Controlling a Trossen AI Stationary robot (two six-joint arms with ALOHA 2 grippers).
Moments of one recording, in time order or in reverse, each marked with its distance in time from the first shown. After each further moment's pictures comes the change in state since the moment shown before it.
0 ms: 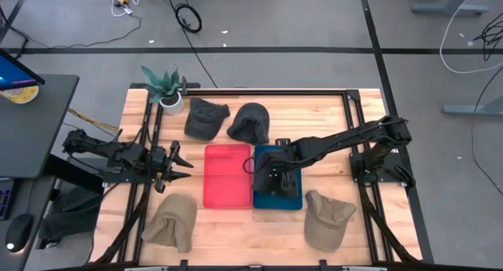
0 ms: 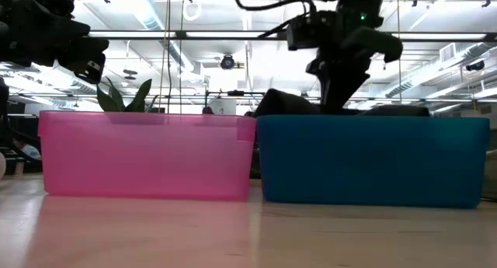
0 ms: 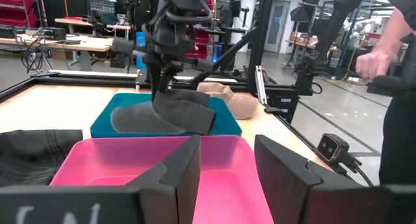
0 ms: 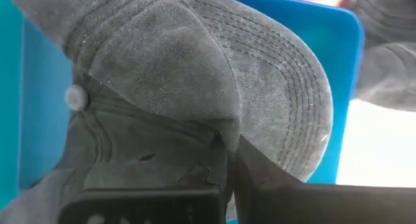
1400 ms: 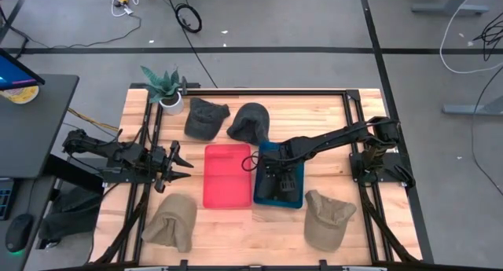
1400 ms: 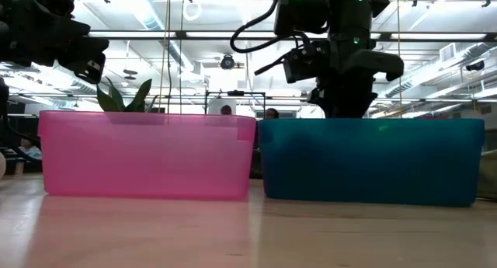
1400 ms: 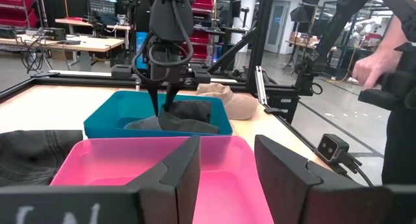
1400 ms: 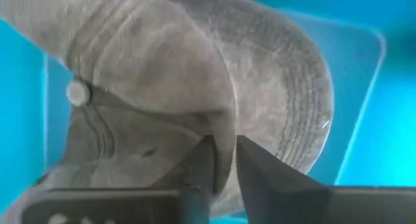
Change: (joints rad) left arm 0.000 0.000 0.000 0.002 0.000 0.000; right arm -0.053 0.090 -0.001 -0.033 -0.164 0.018
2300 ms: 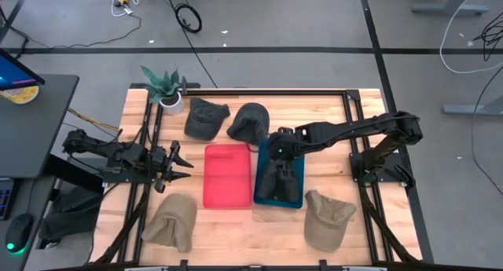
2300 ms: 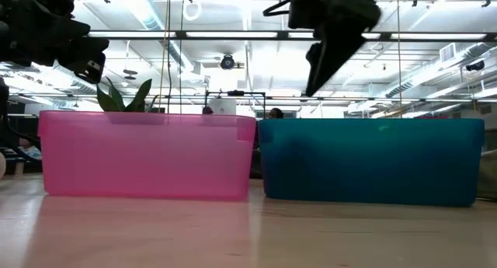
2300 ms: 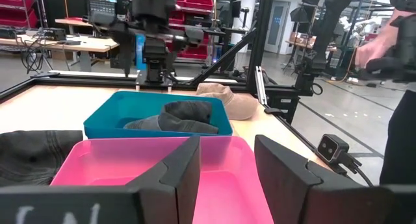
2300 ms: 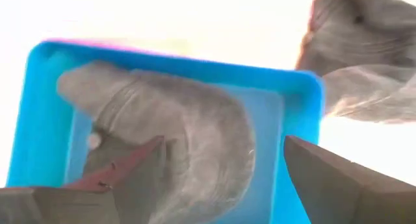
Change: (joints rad) left arm 0.000 0.000 0.000 0.001 0.000 0.000; right arm -0.058 -0.221 0.008 0.074 0.062 0.004
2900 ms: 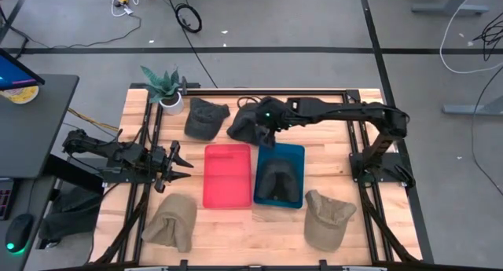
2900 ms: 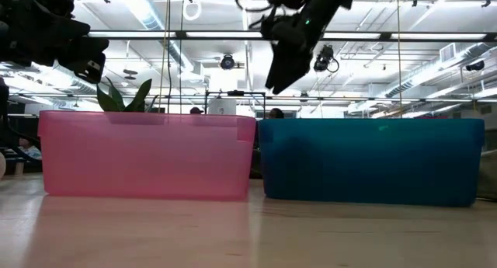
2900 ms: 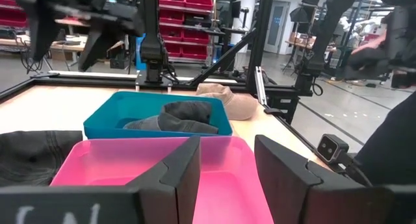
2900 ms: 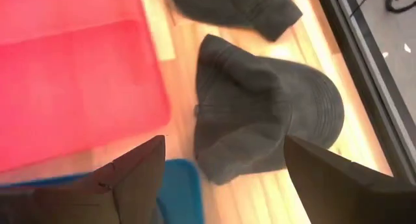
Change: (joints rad) left arm 0.000 0.000 0.000 0.000 0.000 0.000; right arm -0.237 0.133 0.187 0.095 0.031 -0.030
